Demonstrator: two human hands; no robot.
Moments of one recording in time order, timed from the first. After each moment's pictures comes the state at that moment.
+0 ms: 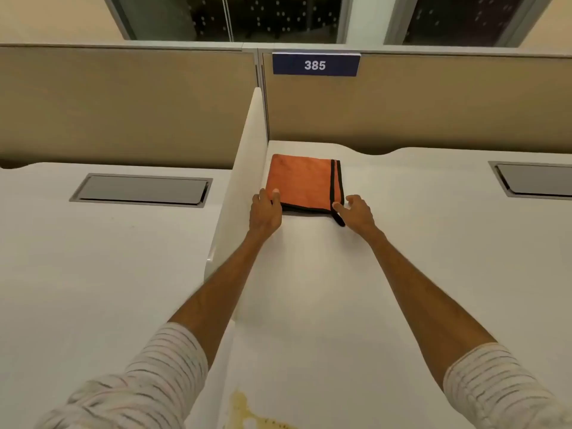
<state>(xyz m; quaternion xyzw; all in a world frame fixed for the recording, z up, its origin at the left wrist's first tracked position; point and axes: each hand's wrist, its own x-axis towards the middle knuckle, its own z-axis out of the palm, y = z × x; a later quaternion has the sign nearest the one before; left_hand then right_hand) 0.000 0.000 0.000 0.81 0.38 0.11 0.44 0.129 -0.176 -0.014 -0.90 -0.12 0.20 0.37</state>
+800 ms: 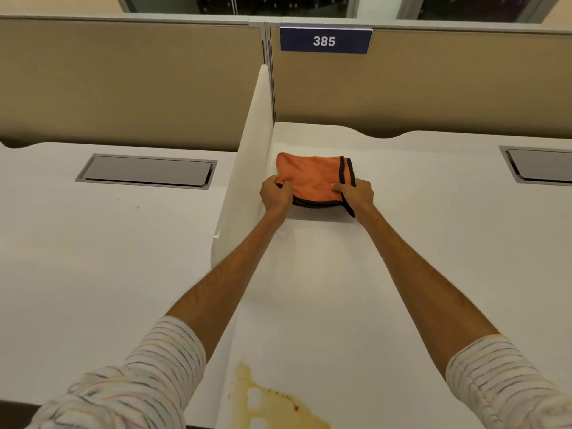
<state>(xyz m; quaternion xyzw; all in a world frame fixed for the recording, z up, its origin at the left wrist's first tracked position) 0.008 -0.020 0.008 0.67 0.45 0.20 0.55 0.117 -0.158 -0.003 -0.82 0.01 0.21 0.53</state>
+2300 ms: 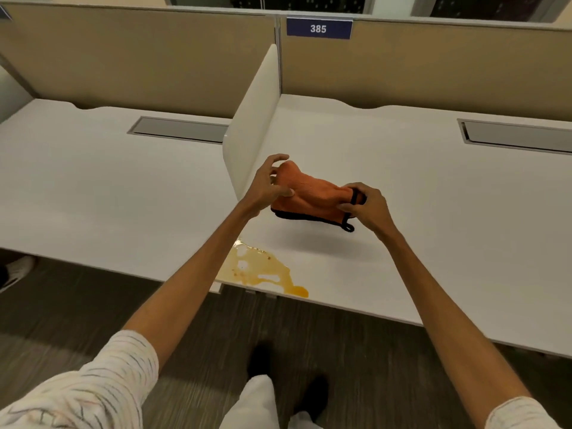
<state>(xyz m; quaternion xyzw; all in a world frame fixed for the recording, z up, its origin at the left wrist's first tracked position) -0.228 -0.195 0.085 0.77 0.23 0.14 0.58 -0.086 -0.418 0.057 -0.81 -0.29 0.18 0.48</state>
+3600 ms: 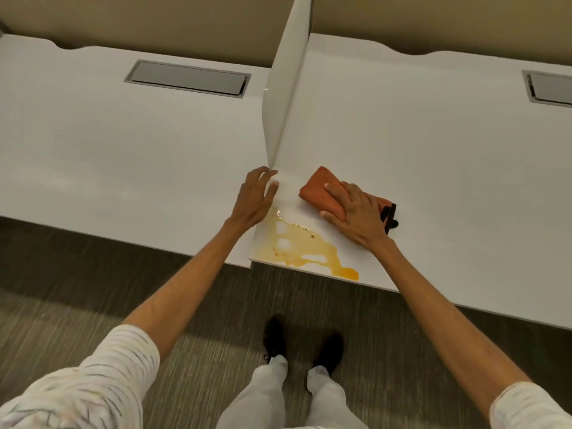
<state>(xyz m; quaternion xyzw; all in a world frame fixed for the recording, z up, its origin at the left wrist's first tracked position) -0.327 -0.110 -0.037 0.90 0.26 0.11 0.33 -0.176 -0.340 -0.041 -0.88 -0.44 0.10 0.12</state>
